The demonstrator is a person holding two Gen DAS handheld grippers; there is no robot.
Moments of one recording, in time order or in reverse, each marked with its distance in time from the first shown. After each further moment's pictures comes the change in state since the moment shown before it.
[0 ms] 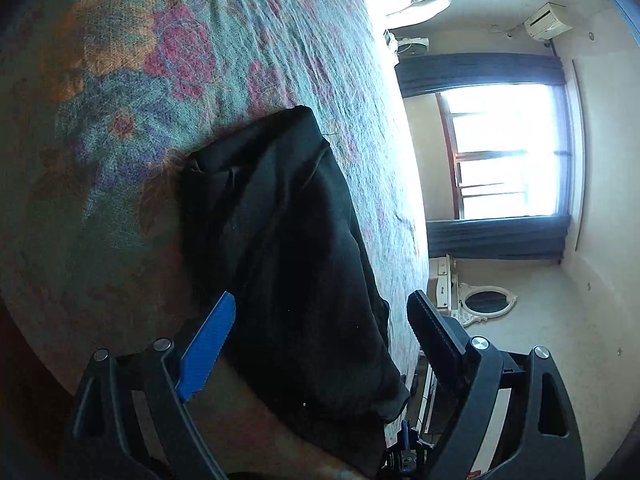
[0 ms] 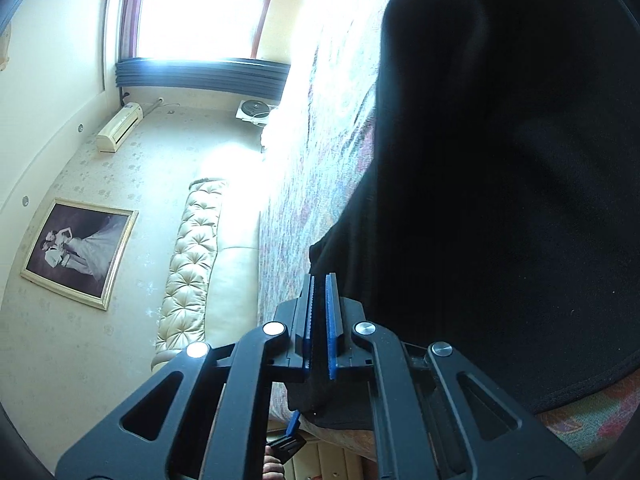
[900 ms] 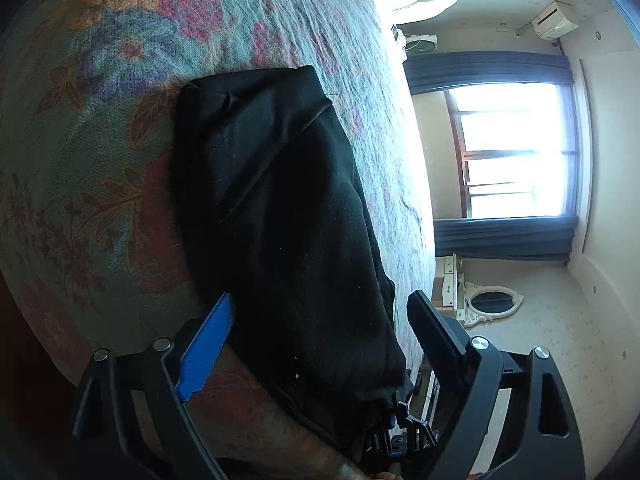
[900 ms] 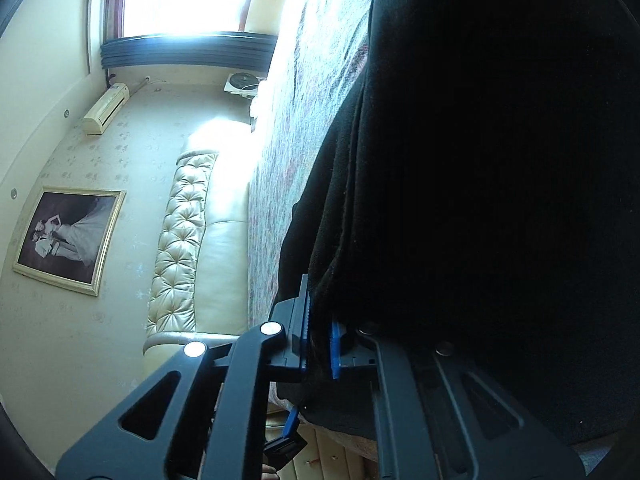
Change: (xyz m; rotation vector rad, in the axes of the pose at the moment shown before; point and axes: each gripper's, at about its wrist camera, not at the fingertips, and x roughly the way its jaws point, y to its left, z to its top) left arm 0.013 -0.011 -0.030 -0.018 -0.002 0.029; right arm 0.062 -0.016 -0.034 0.044 0.114 -0.007
